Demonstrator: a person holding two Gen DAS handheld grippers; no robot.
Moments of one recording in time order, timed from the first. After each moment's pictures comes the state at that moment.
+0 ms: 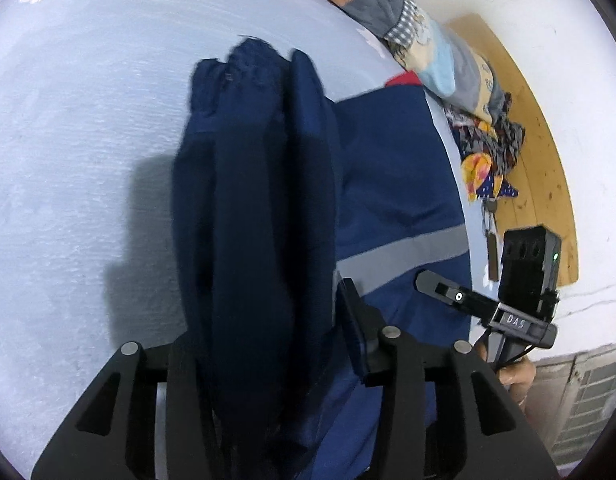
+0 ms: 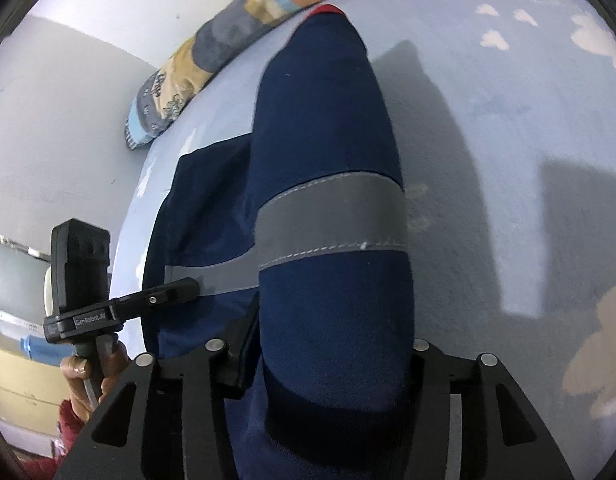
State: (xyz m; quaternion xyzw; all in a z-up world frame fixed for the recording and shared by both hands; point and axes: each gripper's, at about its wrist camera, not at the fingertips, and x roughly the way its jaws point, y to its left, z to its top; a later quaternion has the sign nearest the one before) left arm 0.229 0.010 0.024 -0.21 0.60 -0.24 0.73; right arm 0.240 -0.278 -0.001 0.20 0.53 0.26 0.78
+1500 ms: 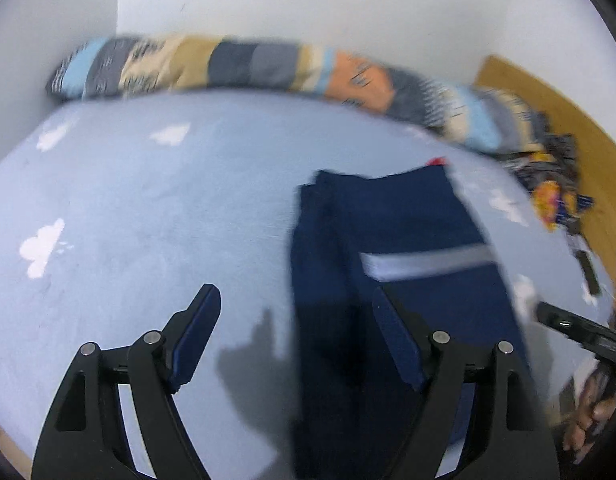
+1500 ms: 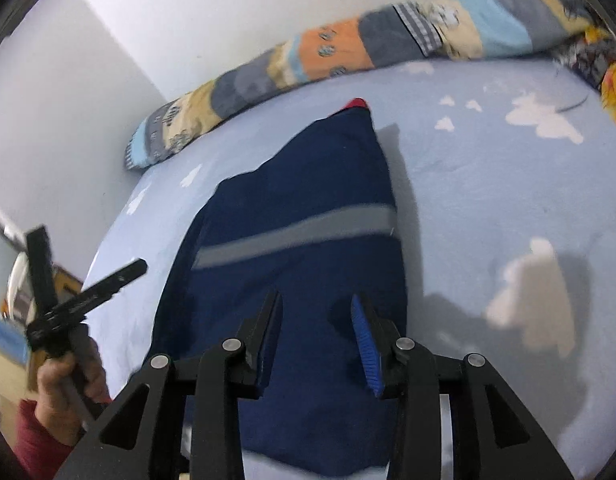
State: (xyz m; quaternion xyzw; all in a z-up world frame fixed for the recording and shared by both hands) left arm 0.092 0.004 0.090 -0.05 0.38 -0.08 0.92; right arm 0.128 -0.287 0.051 0.14 0.40 0.20 0.88
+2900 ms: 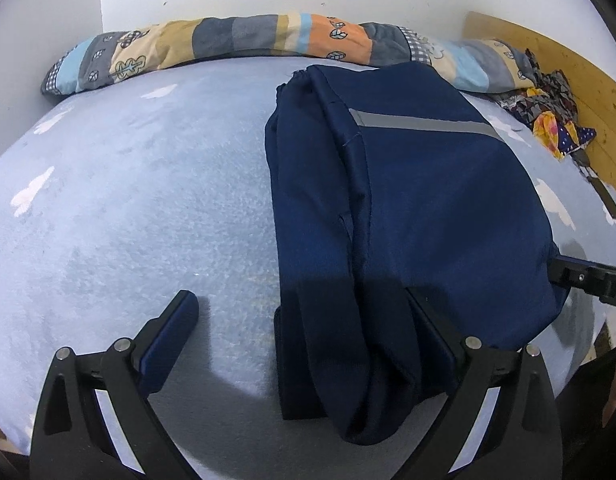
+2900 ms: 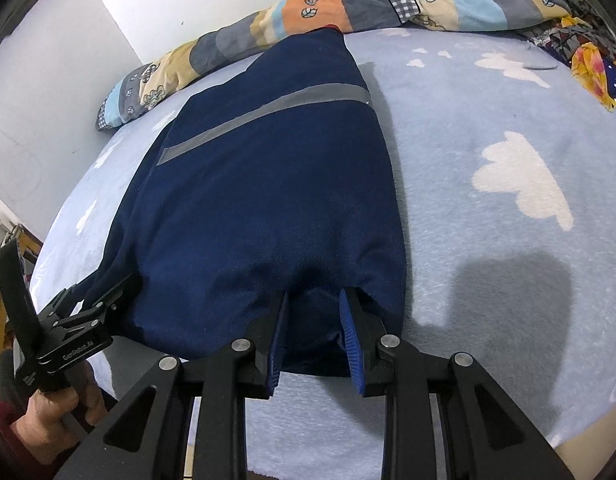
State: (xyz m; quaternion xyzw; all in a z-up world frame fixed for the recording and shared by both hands) left arm 0.057 -0.012 0.004 0.01 0.40 -0.06 0.91; right arm 0.075 -0.268 -0.014 0.09 0.44 0.14 0.88
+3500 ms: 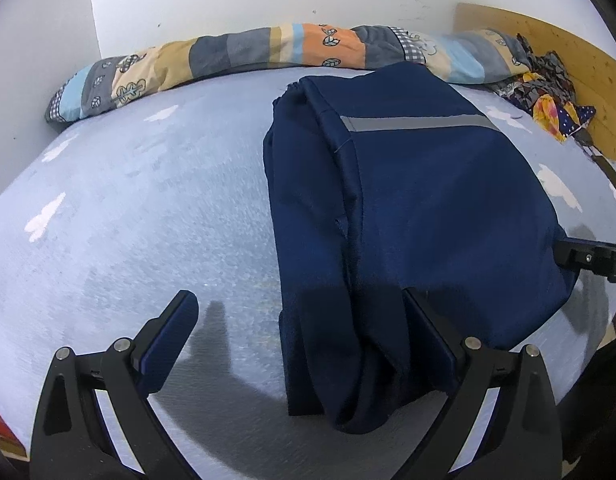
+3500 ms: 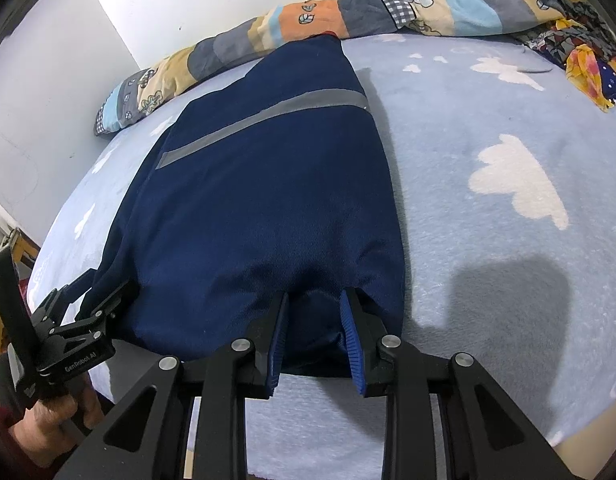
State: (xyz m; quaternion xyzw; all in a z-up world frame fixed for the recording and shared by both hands) left arm 0.048 -0.020 0.009 0.06 0.38 -0.05 0.92; right arm 0.068 -0.267 -0.011 0.09 0.43 0.14 0.89
